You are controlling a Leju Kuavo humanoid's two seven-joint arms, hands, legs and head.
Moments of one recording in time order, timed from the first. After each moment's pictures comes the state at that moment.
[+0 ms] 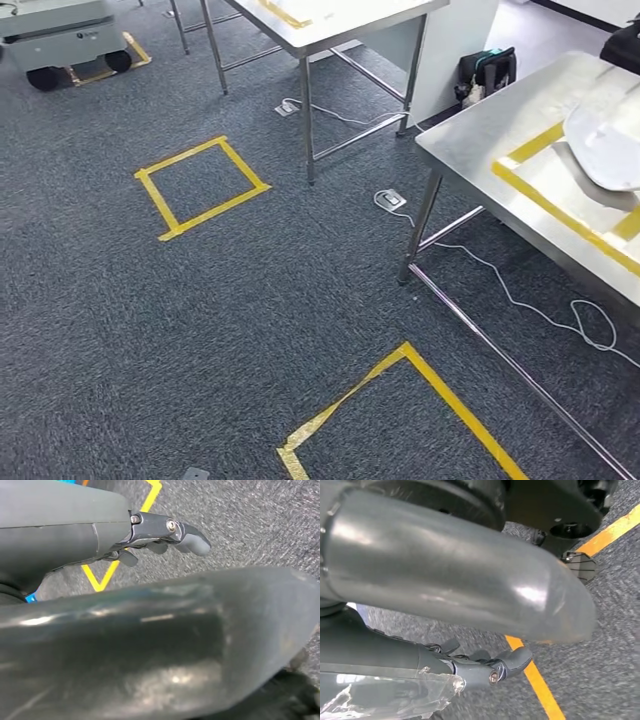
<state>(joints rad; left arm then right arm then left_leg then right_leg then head) -0.04 -0.17 0.28 -0.21 -0.58 0.33 0.06 -0.02 0.14 -0.65 -0.20 0.85 -0.17 -0.11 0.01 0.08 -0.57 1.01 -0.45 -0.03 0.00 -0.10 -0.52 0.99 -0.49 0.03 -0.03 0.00</state>
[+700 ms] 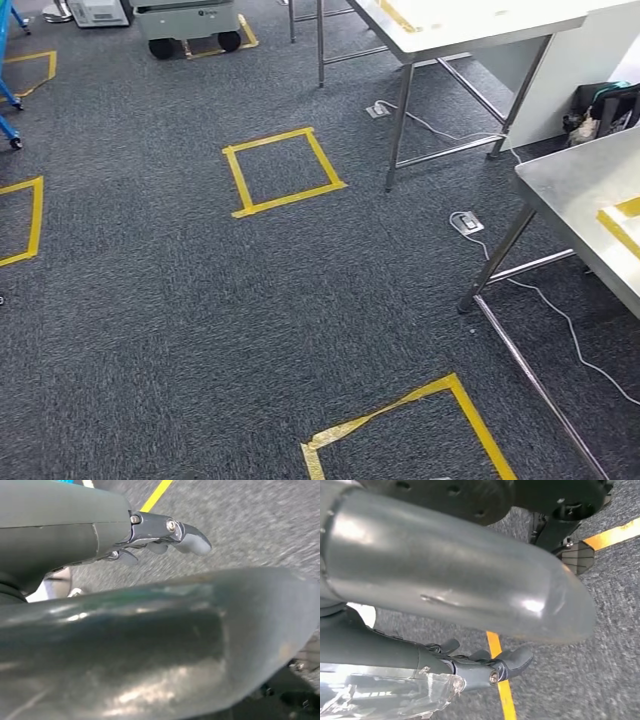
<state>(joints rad) -0.03 -0.15 0.28 -0.21 -0.55 0.27 0.08 -0.03 0.14 -0.63 -0.20 0.90 -0.19 -0.11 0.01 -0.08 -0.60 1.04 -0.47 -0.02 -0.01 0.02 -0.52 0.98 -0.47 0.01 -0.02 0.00</state>
